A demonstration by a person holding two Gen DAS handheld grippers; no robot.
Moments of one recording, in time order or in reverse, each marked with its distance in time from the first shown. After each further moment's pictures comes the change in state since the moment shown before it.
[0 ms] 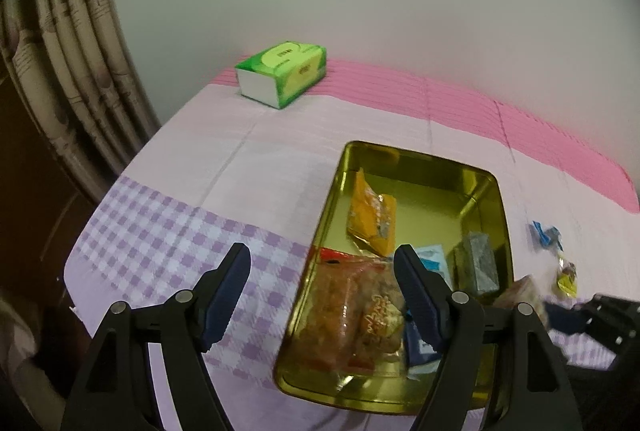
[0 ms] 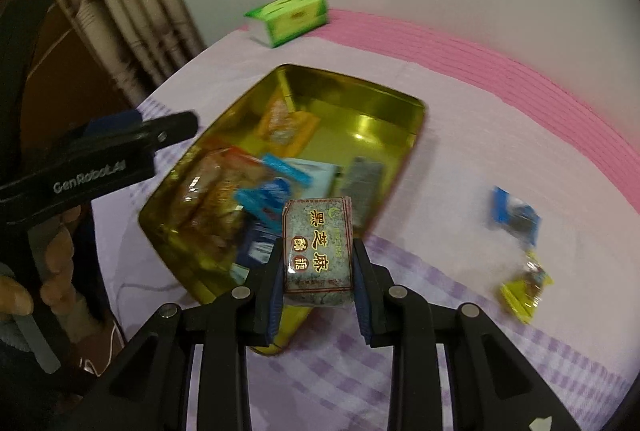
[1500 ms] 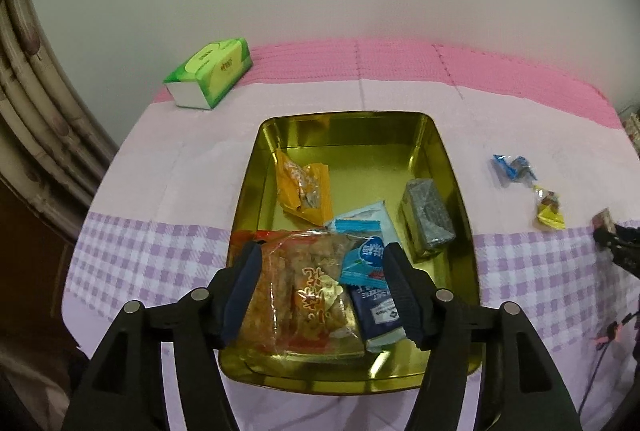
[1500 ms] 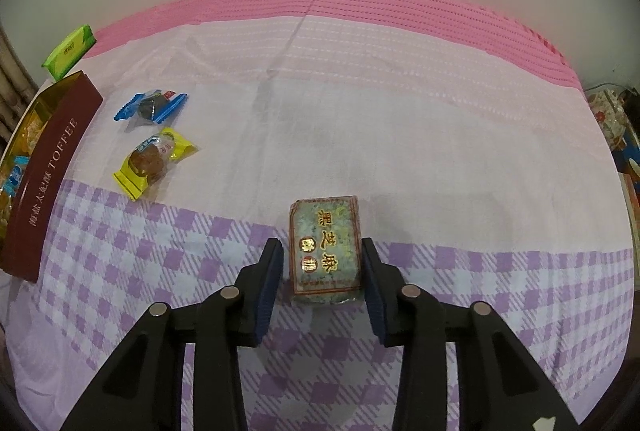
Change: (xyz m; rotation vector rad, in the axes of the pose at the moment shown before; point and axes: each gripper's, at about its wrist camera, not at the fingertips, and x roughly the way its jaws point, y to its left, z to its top) left arm 0.001 -0.058 -0.017 0.247 0.066 -0.072; right arm -0.038 -0.233 -0.130 0.403 0.028 -0.382
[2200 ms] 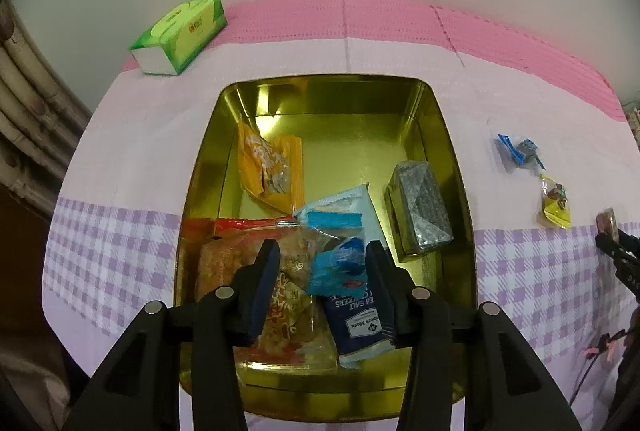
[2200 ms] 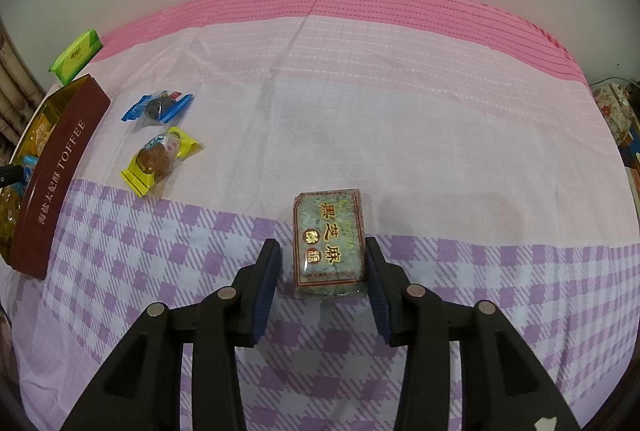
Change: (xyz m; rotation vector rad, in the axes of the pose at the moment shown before) left arm 0.044 -0.012 0.012 -0.007 0.151 -0.044; right arm -0.003 -0.005 -0.006 0.010 -0.008 0.046
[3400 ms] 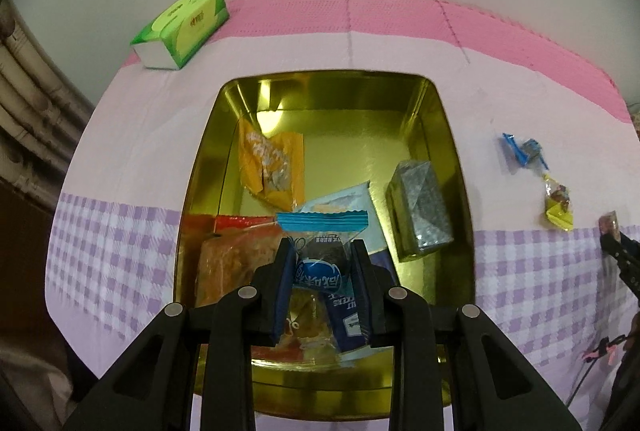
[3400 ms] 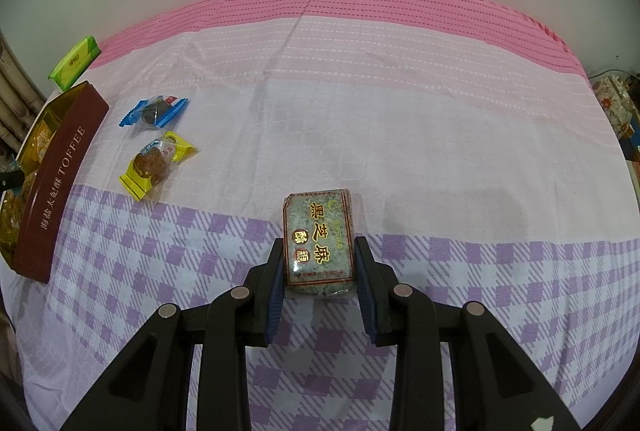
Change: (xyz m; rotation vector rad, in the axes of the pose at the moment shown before) left arm 0.010 -0.004 0.004 -0.010 0.045 0.024; right arm -0.001 -0.005 0.000 0.018 0.002 0.010
